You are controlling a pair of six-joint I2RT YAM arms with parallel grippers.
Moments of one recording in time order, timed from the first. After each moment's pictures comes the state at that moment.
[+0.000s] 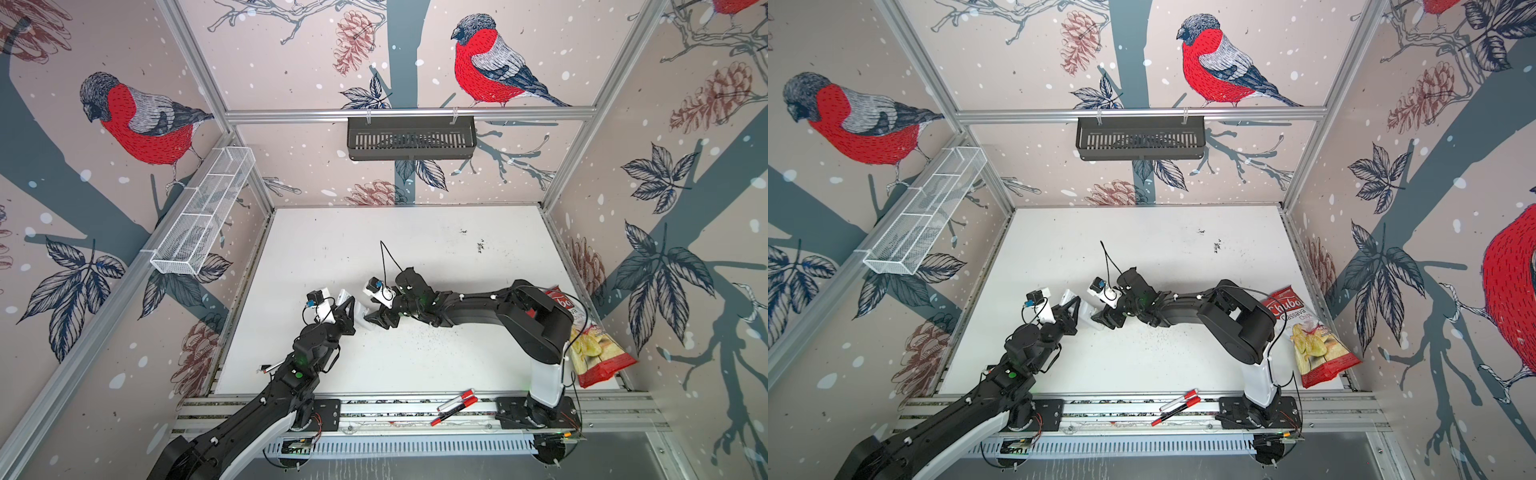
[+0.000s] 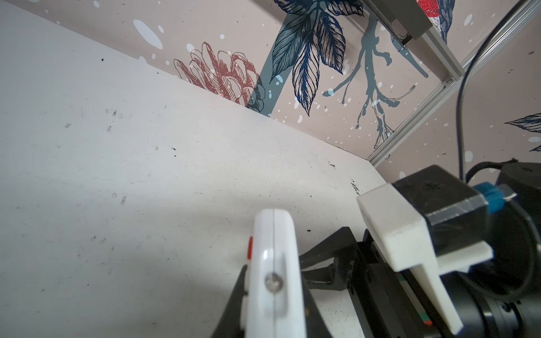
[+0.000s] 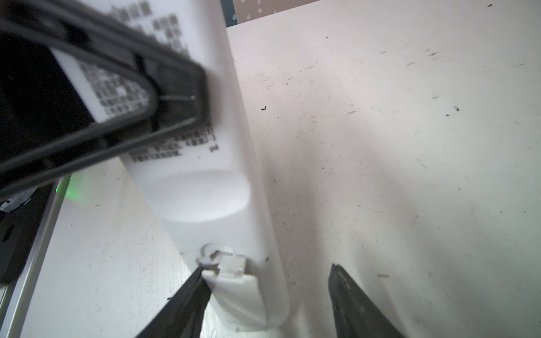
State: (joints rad) left arm -0.55 0.65 0.01 0.51 -0.16 -0.55; right arm 0.95 1.93 1.04 0.31 -0.42 -0.13
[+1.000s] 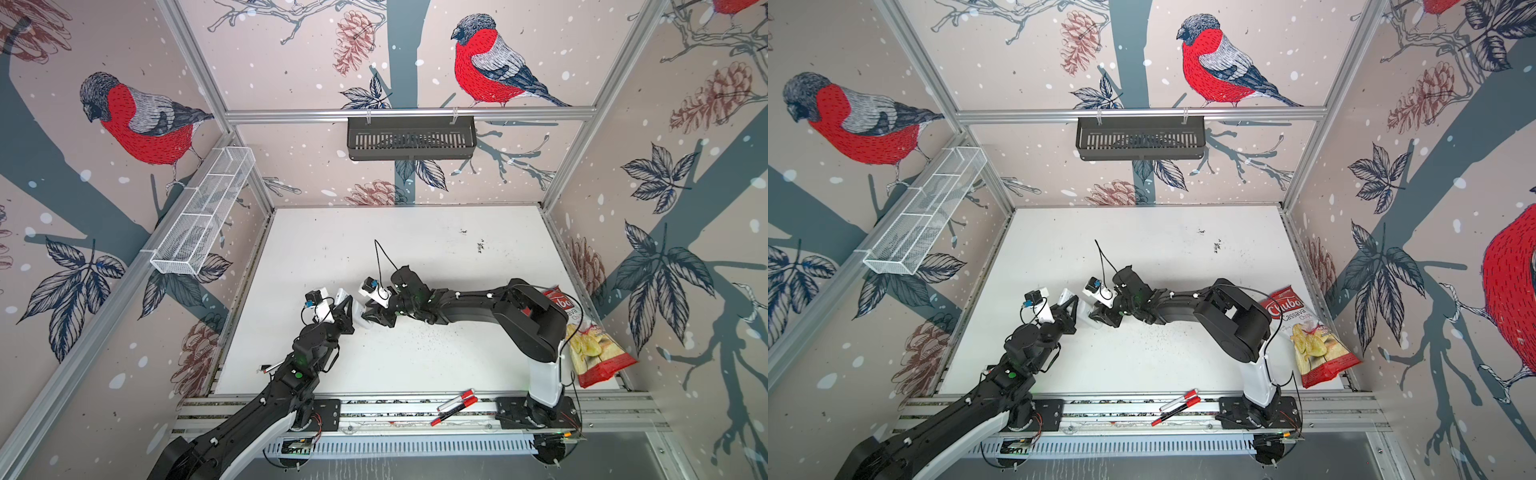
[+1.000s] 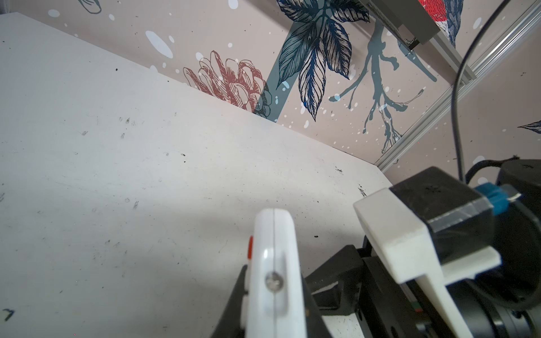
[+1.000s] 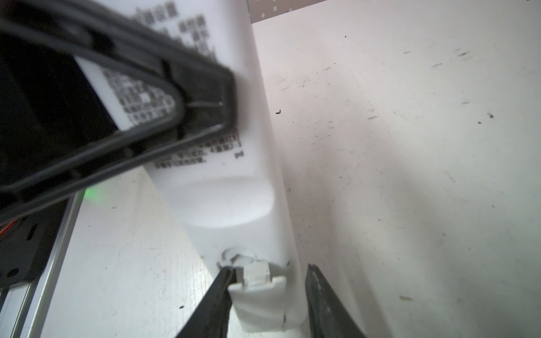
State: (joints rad) left arm -0.55 0.65 0.01 0.51 -0.19 -0.54; right arm 0.95 1.96 1.10 0.26 -0.46 -0.13
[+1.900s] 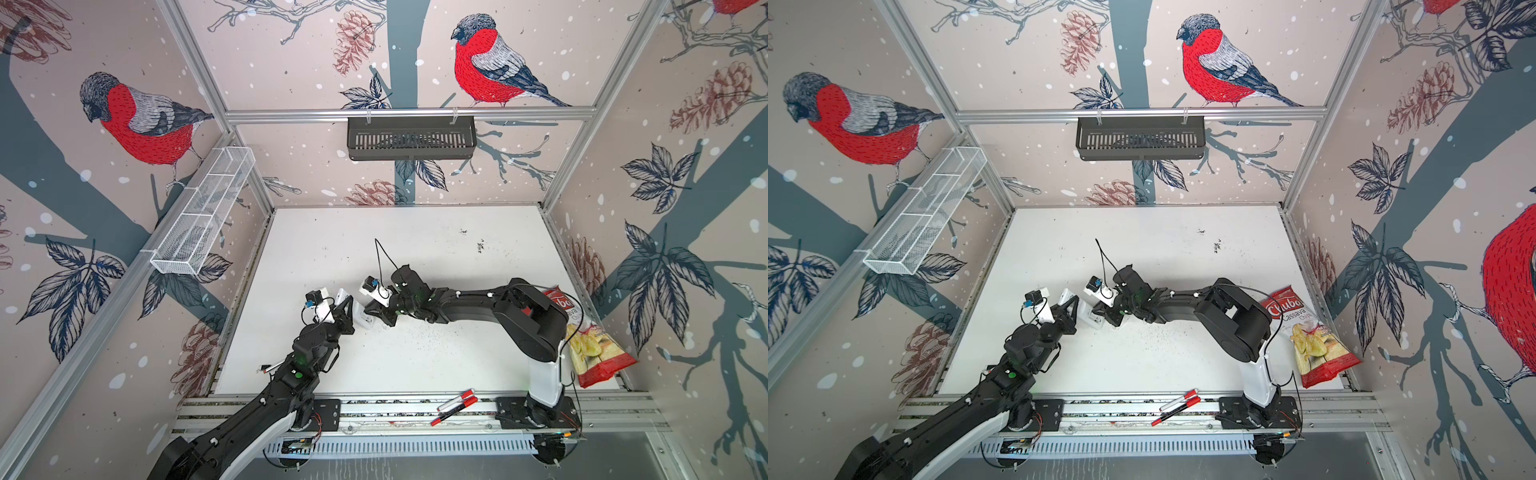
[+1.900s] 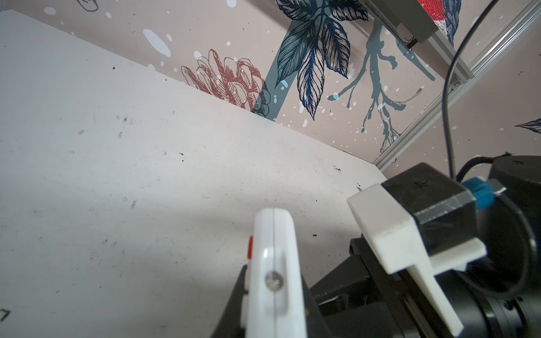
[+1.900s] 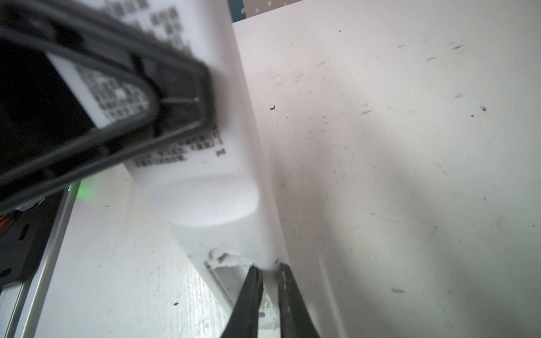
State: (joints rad) left arm -0.55 0.65 0.01 0.51 -0.19 -0.55; right arm 0.95 1.96 1.10 0.24 -0.45 -0.13
